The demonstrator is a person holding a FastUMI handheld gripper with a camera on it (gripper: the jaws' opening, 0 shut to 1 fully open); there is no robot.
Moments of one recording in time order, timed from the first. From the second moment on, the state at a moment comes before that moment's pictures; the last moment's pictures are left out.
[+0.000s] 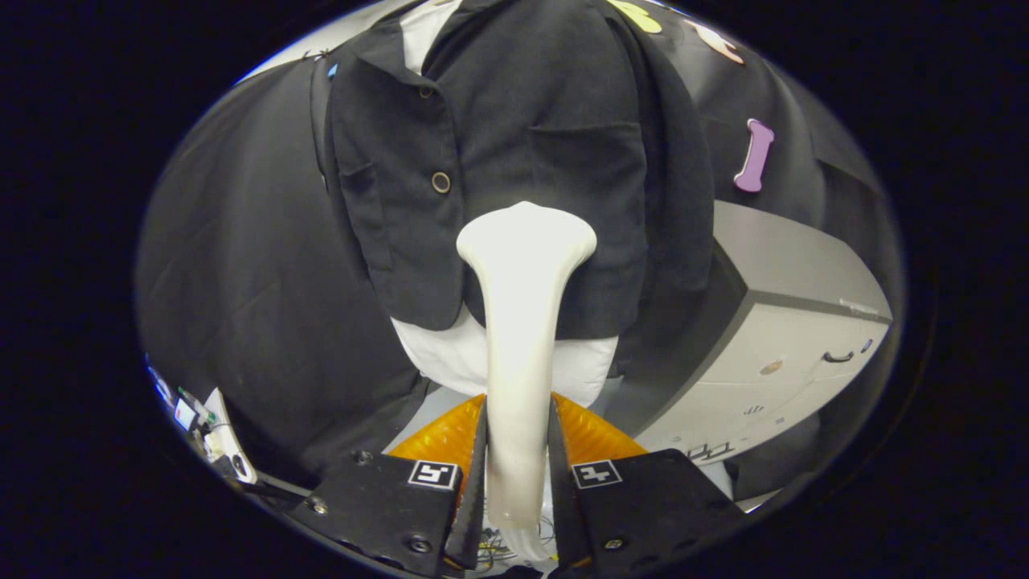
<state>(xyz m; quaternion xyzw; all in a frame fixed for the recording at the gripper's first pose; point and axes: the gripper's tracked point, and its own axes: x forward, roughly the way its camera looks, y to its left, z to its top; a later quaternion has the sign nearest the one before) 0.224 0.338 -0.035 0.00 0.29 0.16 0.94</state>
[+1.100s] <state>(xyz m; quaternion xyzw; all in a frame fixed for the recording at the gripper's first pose) 0.181 0.341 0.124 0.04 0.17 0.18 0.97</state>
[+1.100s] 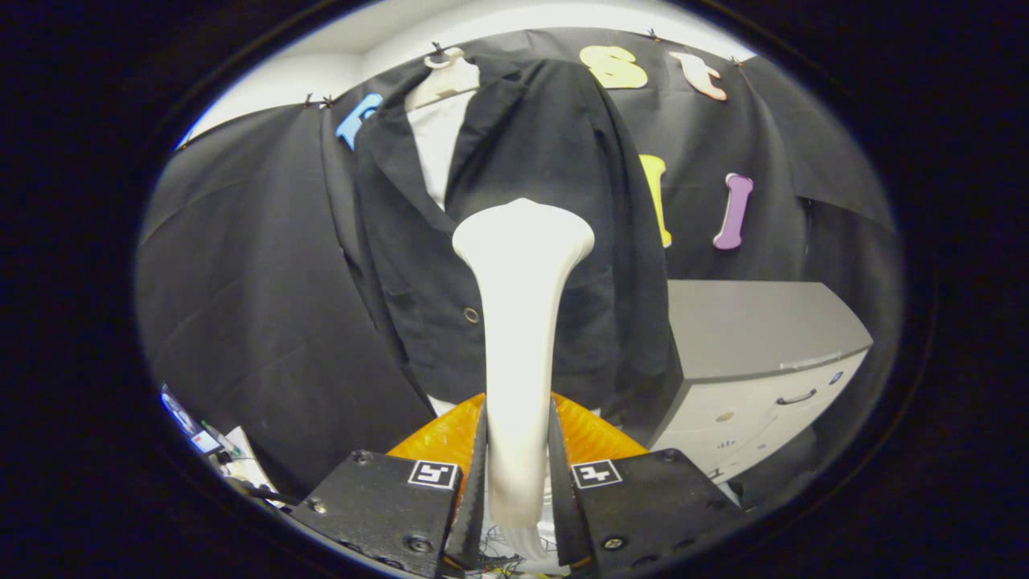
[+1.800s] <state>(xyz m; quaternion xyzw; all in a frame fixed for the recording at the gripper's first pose) 0.164 0.490 0.232 -0.01 0.06 0.27 0.96</state>
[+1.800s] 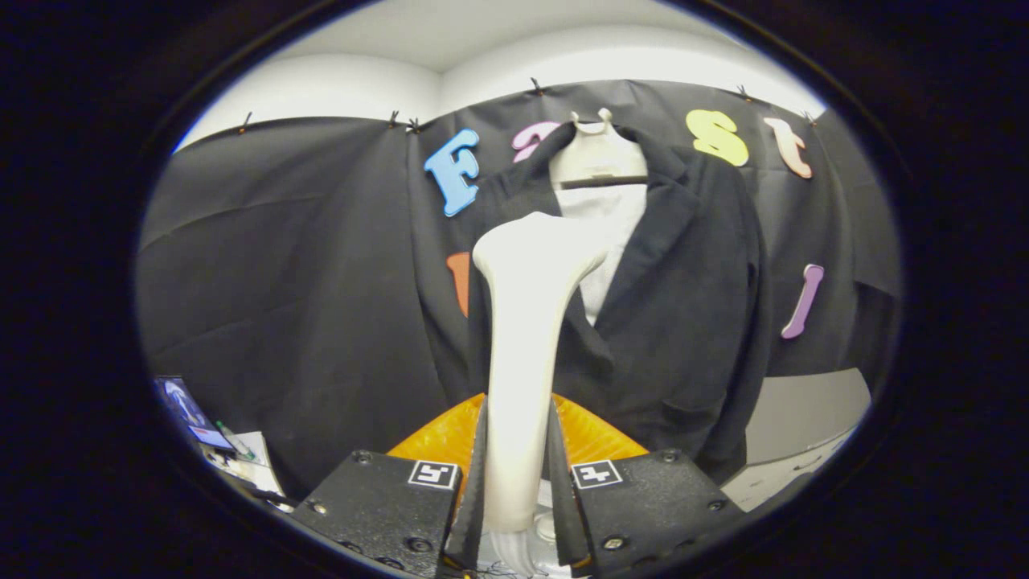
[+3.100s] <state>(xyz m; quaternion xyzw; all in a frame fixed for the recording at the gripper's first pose) 0.217 0.531 0.164 -0.03 0.14 0.27 0.95</state>
